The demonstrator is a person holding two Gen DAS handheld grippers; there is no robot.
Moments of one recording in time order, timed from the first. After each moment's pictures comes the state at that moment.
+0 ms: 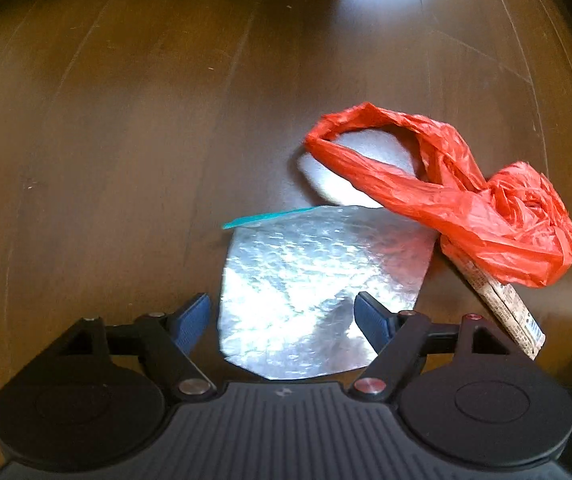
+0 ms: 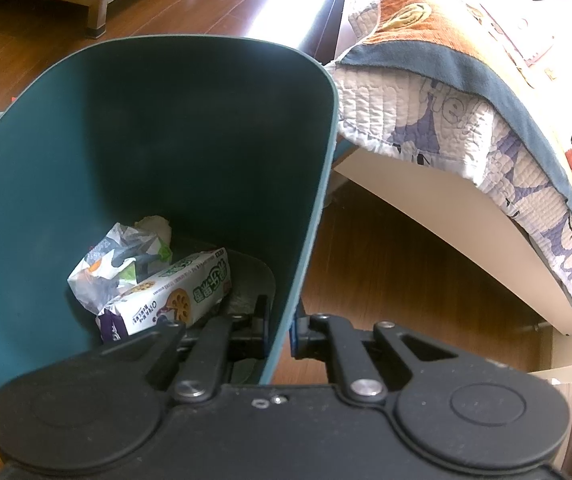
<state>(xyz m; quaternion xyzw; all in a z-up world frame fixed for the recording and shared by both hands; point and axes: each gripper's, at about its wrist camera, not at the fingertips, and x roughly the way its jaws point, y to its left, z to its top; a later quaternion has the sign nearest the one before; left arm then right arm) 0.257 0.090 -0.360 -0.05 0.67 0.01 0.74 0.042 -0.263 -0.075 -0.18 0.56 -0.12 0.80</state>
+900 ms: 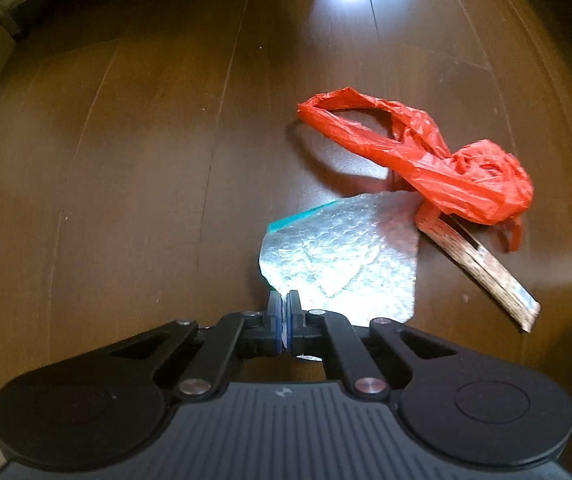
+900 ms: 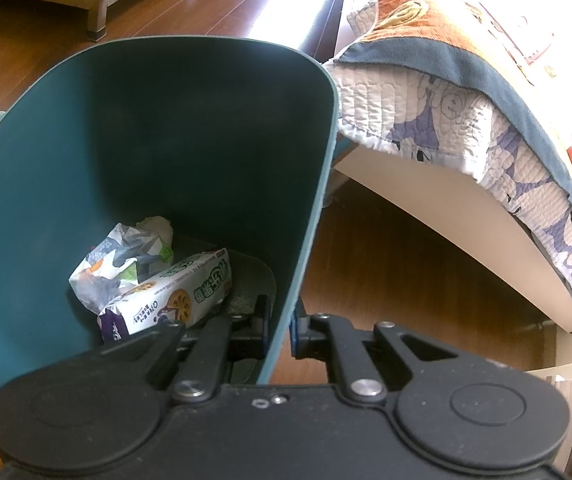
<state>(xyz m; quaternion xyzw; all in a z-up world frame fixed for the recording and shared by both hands) 0.231 0.074 -0.310 0.01 0.64 -0.01 0.77 0.041 -0.265 -0.075 -0.17 0.55 -0.12 0.81</state>
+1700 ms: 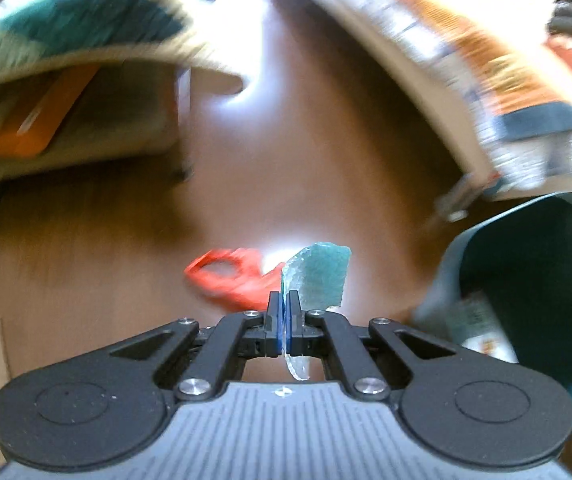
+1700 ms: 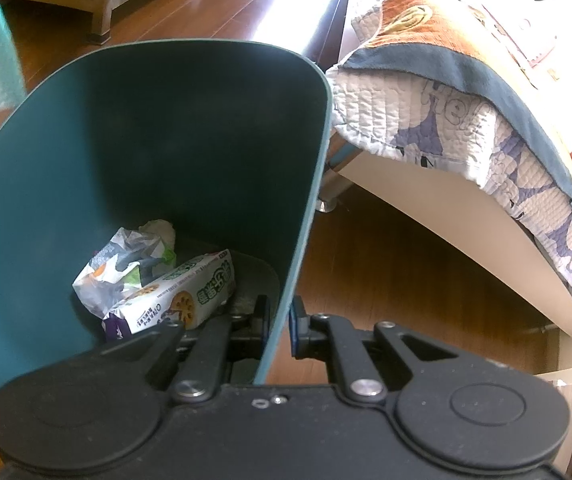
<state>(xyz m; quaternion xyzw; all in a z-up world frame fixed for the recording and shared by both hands) 0.169 0.031 -0.047 0.01 0.49 -0.19 0.85 0.042 -0.262 -0.073 -0.17 0.55 -0.11 0.81</state>
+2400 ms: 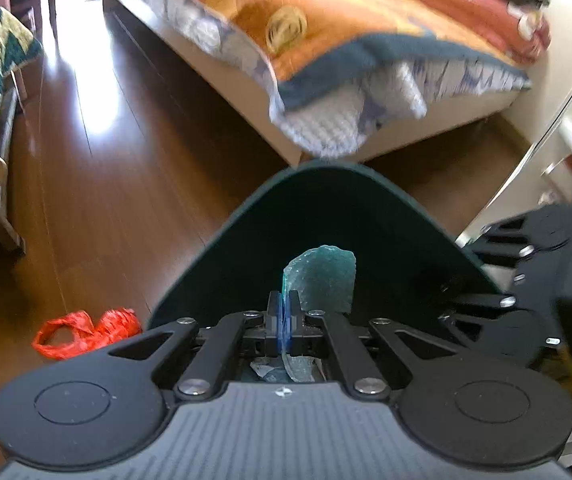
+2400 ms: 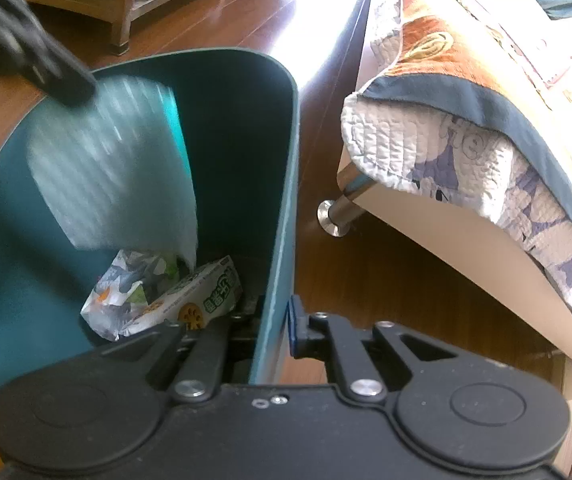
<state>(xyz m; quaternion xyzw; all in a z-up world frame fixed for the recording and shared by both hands) 0.130 -0.170 -0.062 0.09 0.48 -0.35 0.80 0.059 -0.260 -0.071 -0.19 0.54 -0.07 0.82</state>
